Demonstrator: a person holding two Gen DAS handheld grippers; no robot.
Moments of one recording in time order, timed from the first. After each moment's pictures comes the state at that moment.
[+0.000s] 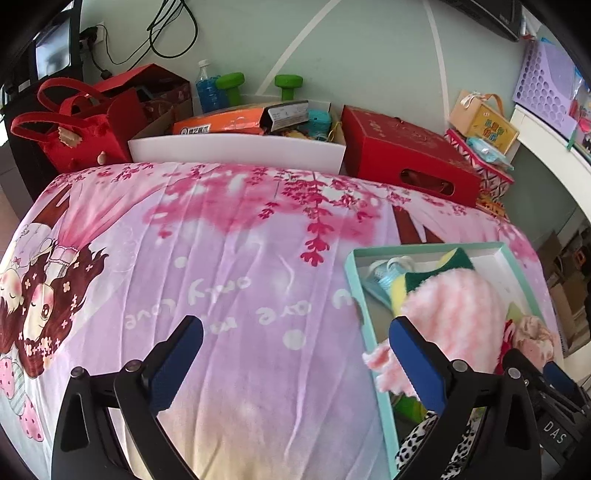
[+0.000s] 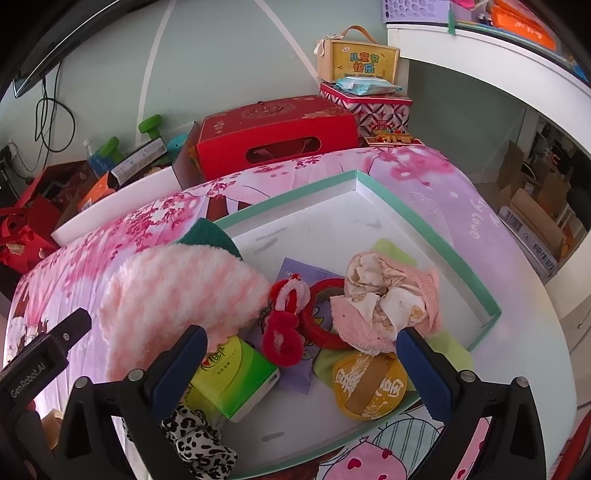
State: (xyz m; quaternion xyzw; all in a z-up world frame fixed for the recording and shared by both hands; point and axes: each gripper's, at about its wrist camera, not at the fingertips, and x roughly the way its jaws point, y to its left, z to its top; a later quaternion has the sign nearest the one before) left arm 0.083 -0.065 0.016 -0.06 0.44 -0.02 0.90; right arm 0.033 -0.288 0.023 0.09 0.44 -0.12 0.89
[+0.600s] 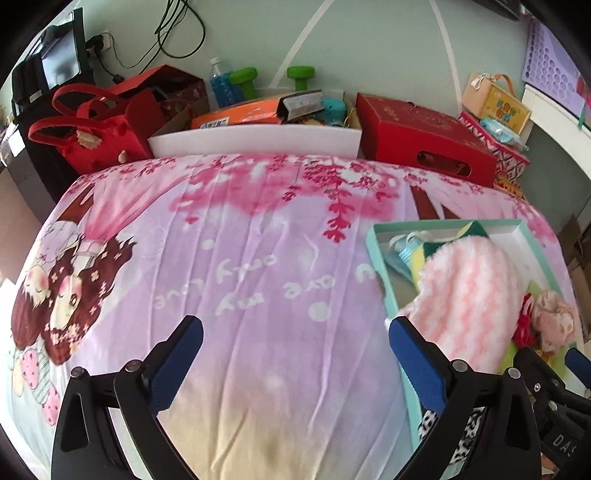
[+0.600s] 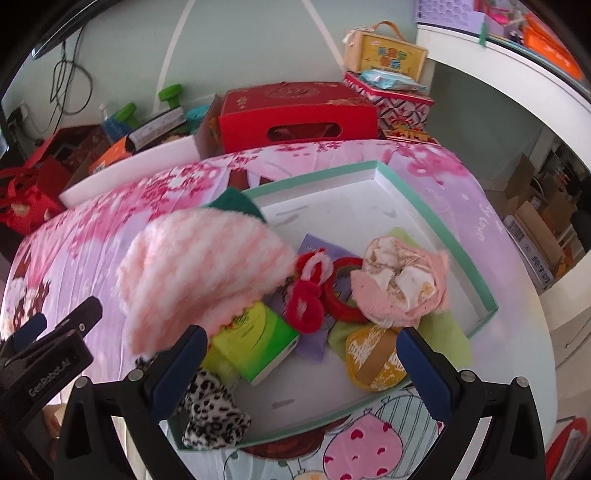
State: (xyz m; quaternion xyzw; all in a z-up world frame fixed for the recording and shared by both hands) left arm 0.066 -0.068 0.015 -0.02 0.45 0.02 0.89; right arm 0.025 -0.263 0.029 0.04 0.48 -0.09 0.87
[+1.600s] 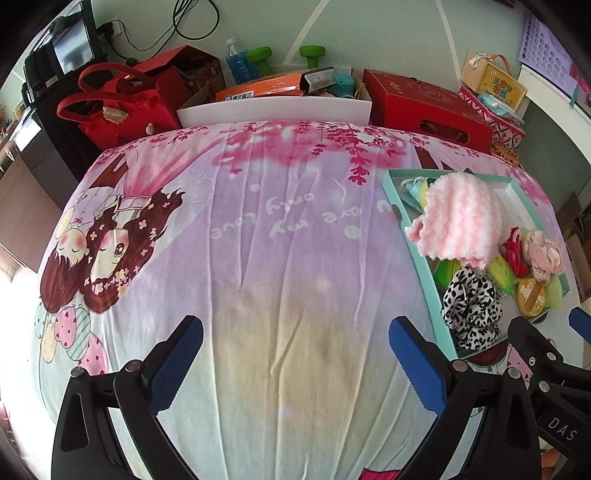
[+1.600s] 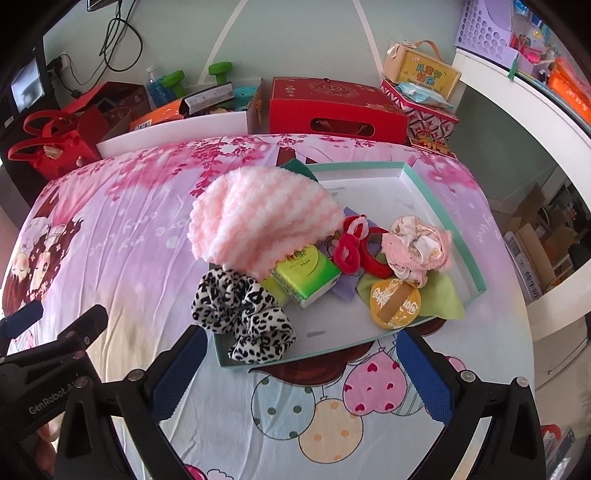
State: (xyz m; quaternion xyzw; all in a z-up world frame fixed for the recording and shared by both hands) left arm -0.006 -0.035 0.030 -0.01 0.50 0.02 0.86; right arm -0.026 -0.211 0.053 -0.02 0.50 -0.06 0.86
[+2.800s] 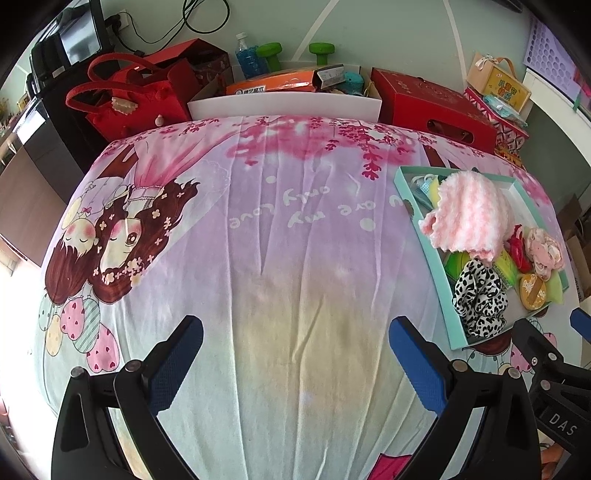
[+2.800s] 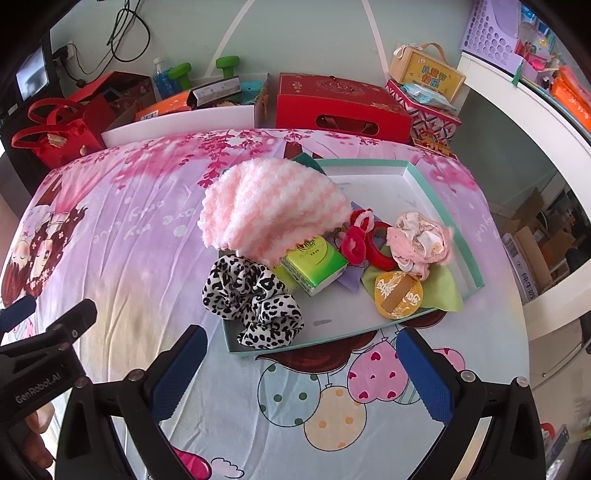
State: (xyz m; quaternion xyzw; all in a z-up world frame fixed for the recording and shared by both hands) left arm -0.015 -0.016 0.032 -0.01 0.51 0.03 0.86; right arm -0.032 -0.200 0.054 -0.04 0.51 -0.05 0.86
